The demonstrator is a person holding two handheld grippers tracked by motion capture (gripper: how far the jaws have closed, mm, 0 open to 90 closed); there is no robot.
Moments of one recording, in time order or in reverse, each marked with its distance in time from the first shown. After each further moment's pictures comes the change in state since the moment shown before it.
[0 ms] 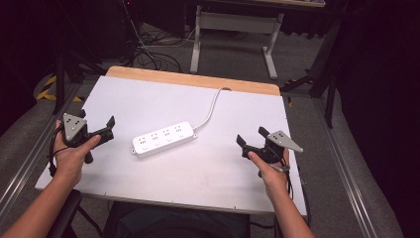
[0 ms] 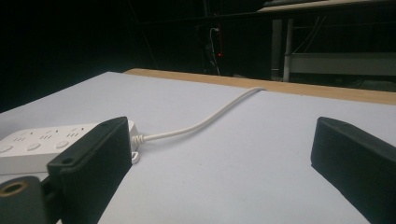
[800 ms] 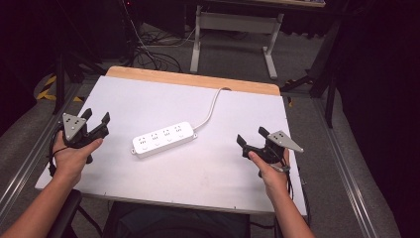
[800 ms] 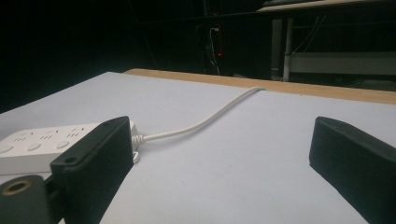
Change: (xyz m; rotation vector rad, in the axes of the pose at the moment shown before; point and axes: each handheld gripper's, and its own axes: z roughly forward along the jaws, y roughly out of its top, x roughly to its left) left arm 0.000 0.001 -0.001 0.008 0.014 -0.009; right arm 0.000 0.000 -0.001 0.001 0.000 -0.001
